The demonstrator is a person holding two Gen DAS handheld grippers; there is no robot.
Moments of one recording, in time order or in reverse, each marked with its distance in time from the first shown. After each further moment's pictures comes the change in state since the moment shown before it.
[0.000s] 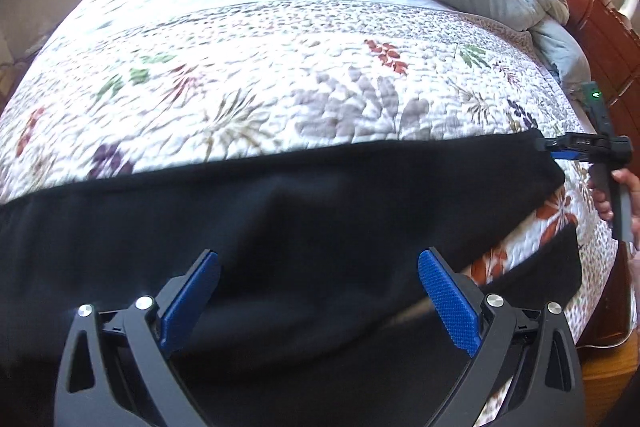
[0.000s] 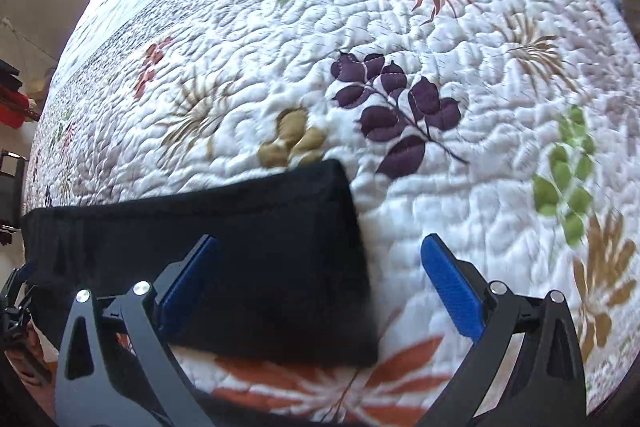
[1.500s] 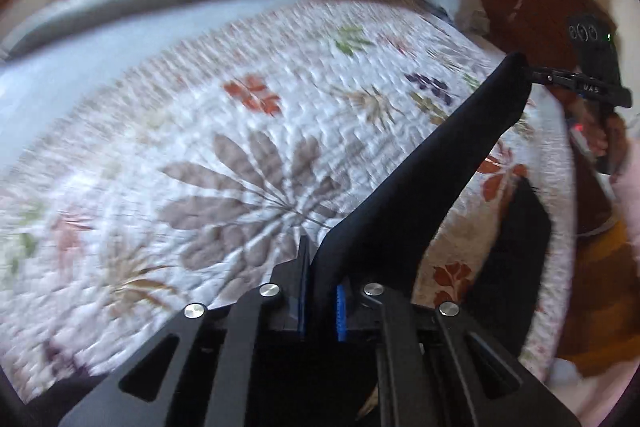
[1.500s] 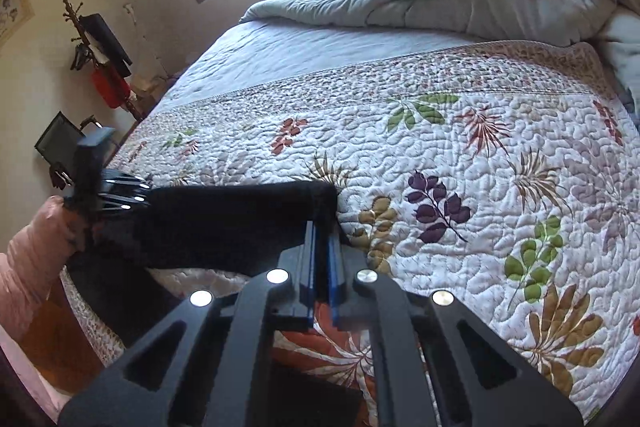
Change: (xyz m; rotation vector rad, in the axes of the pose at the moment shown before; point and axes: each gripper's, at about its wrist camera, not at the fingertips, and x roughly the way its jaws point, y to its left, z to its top) left arm 0.016 -0.071 0.052 0.433 -0.052 -0.192; right arm -0.126 0.010 -0.050 -0.302 -0.380 0.250
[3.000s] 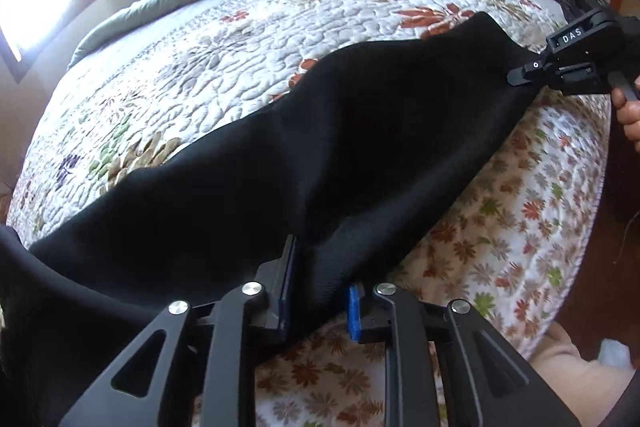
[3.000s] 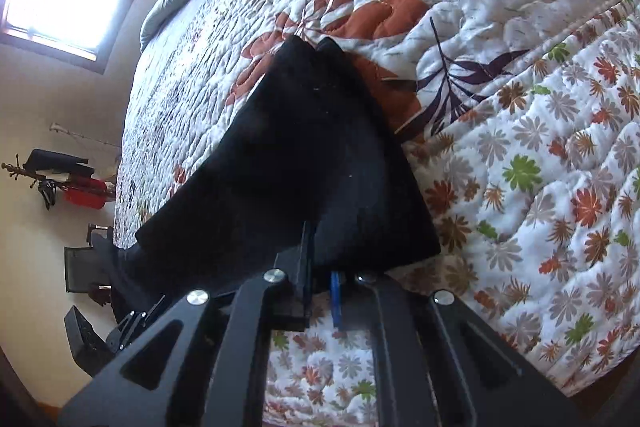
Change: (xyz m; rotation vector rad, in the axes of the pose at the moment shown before) left arm 0.005 -0.184 -0.181 -0.017 0.036 0.295; right arm 0.022 0.030 -0.207 0.679 0.139 0.024
